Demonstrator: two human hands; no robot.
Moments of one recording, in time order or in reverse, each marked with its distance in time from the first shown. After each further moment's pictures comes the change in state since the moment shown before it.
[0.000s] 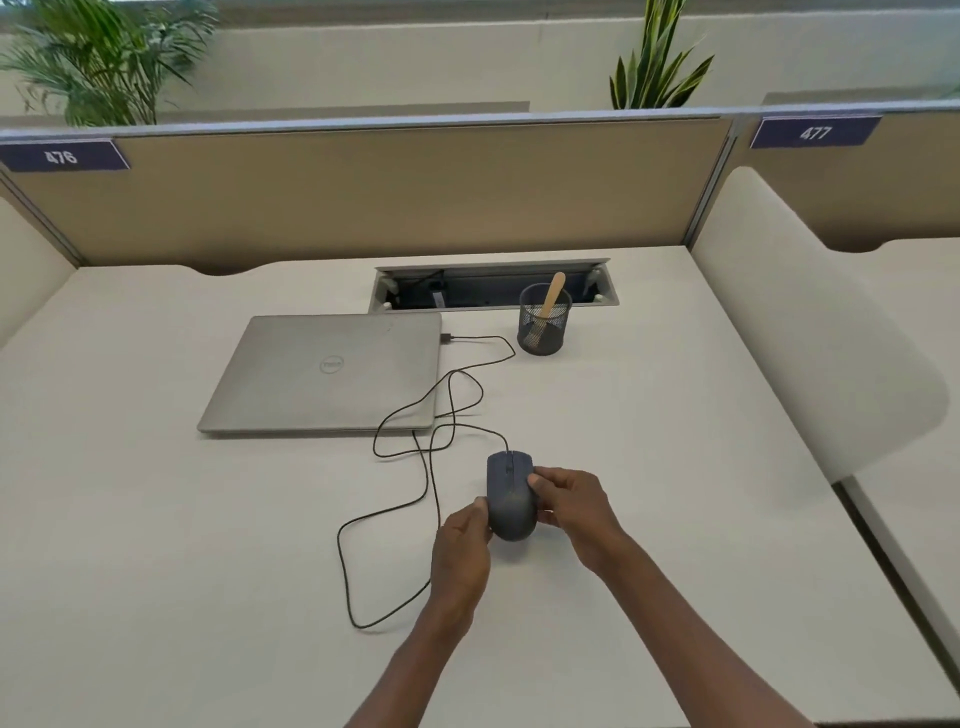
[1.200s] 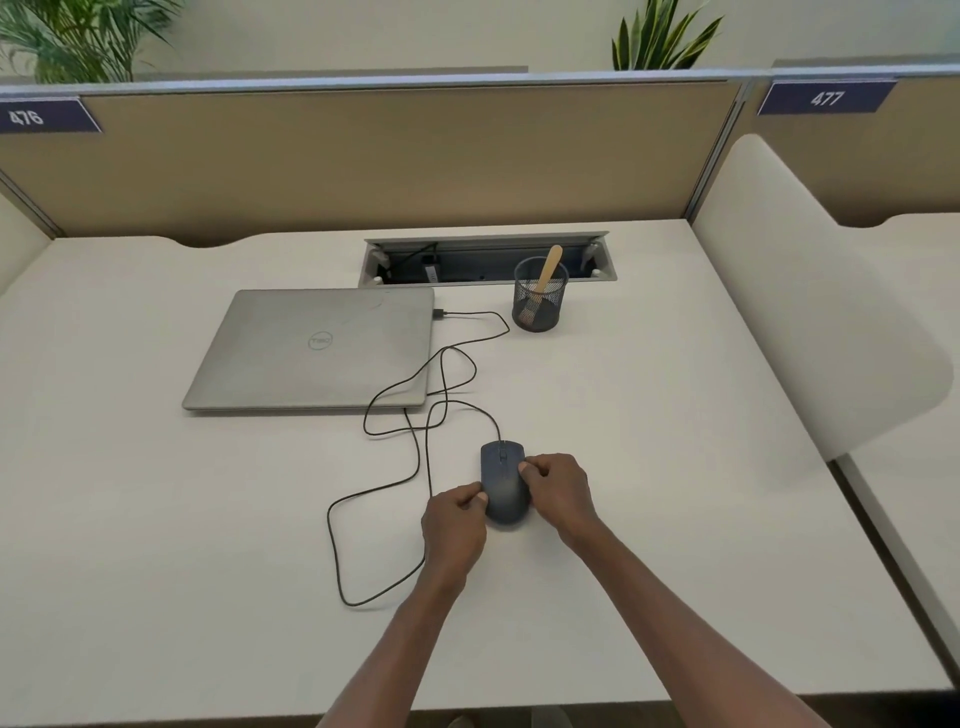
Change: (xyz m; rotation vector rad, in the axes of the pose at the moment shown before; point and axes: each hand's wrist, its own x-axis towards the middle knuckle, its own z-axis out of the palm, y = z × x) left_hand 0.028 -0.019 0.005 0.215 0.083 -0.034; right_hand 0.020 0.021 0.012 -0.500 0.151 -0.048
